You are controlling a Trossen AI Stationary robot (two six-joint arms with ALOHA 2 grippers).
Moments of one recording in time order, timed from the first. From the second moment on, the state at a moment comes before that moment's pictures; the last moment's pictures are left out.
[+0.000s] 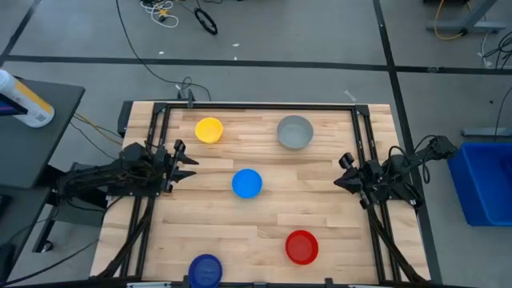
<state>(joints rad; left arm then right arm) 0.23 0.00 0.01 0.17 0.33 -0.13 0.45 0.12 0.01 0.45 0.19 0.10</state>
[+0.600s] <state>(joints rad) 0.23 0.00 0.01 0.16 0.19 -0.05 0.36 0.24 0.05 0.15 0.51 0.18</state>
